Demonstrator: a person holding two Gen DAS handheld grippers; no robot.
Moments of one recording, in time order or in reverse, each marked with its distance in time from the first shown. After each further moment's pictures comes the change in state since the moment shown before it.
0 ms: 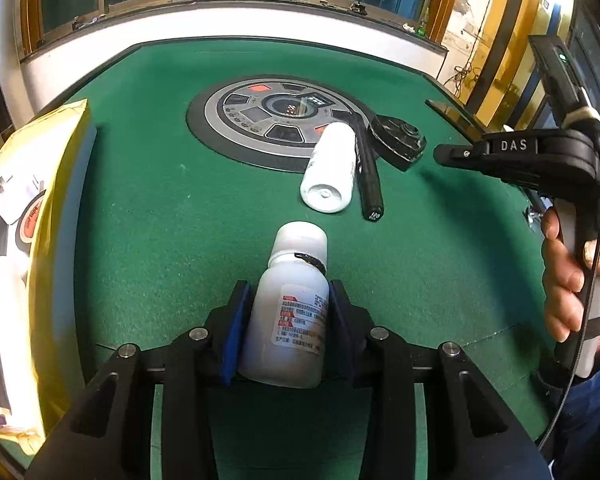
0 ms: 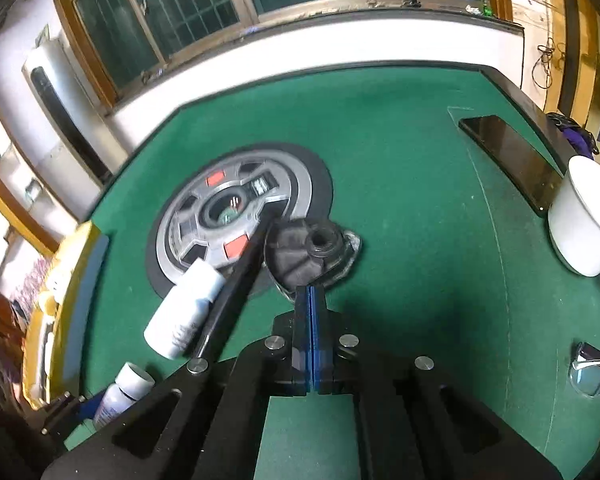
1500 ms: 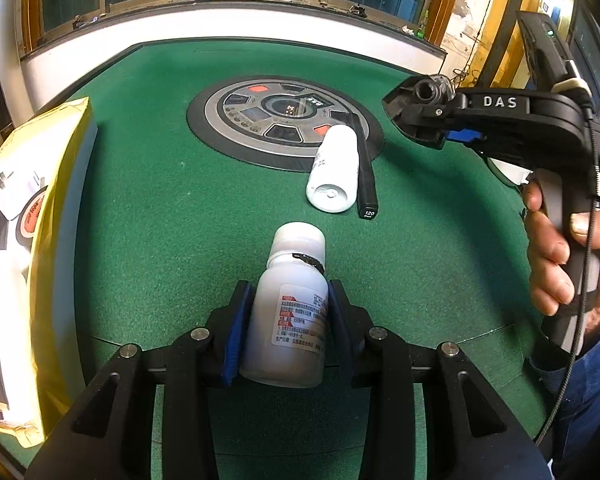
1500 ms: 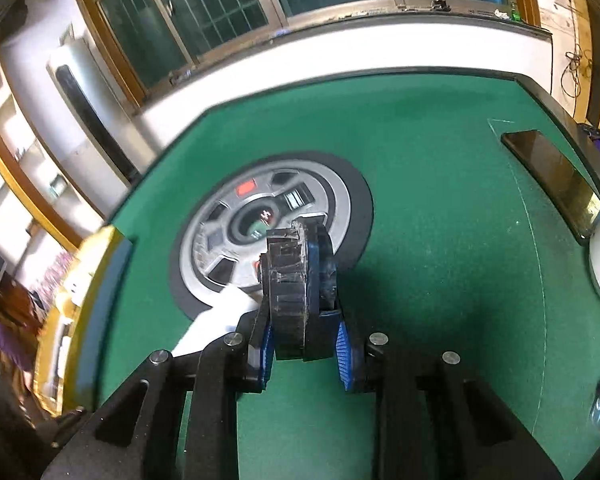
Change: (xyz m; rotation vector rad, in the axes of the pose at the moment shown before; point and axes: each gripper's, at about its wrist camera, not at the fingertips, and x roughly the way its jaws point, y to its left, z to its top) left arm -0.007 0.002 -0.003 -0.012 -0.010 -0.016; right arm -0.001 0.014 0.011 -0.041 -0.074 0.116
